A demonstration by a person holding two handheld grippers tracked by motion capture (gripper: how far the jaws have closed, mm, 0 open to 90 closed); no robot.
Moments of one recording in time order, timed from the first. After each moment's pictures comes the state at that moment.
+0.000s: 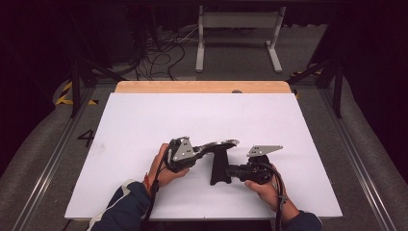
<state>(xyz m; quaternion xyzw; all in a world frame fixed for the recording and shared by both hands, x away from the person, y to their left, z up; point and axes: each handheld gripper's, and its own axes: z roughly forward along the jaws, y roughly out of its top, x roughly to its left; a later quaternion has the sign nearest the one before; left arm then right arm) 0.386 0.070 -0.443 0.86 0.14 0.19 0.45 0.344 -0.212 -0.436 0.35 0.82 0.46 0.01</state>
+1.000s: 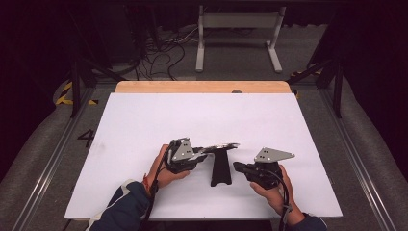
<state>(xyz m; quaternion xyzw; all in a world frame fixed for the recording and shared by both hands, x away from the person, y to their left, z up) 0.387 0.071 -0.447 0.86 0.14 0.16 0.46 0.318 -0.218 -0.409 0.34 0.81 0.46 0.13</state>
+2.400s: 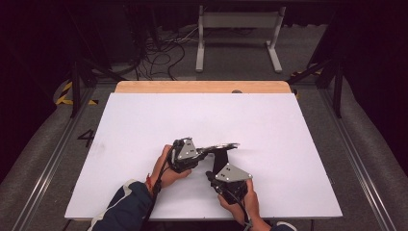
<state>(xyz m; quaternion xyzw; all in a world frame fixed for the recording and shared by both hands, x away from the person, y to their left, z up) 0.392 0.061 -0.456 0.87 0.16 0.18 0.43 0.293 -0.127 -0.446 0.32 0.82 0.43 0.21</state>
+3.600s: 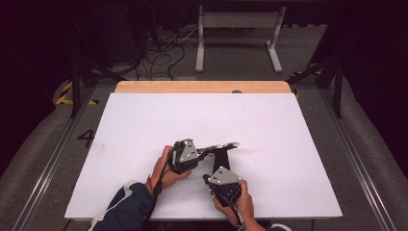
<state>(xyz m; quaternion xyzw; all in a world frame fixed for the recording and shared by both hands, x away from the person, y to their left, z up) 0.388 0.060 -0.456 0.87 0.15 0.19 0.42 0.291 -0.113 -0.458 0.33 0.83 0.39 0.22</state>
